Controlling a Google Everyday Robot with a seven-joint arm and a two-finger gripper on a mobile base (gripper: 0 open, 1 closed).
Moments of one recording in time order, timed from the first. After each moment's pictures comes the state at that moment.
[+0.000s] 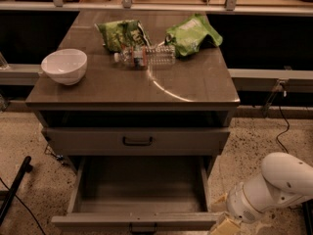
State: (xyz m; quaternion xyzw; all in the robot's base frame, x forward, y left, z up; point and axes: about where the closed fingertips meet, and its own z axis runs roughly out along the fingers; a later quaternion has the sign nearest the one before) arm 0.332 -0.181 0.547 -0.54 0.79 0.27 0.11
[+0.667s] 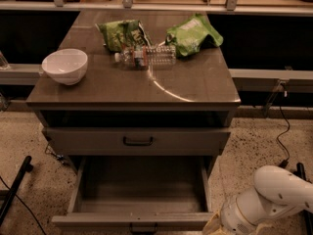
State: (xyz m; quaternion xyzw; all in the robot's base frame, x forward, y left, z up) arm 0.304 -0.166 0.514 -0.54 0.77 0.31 0.10
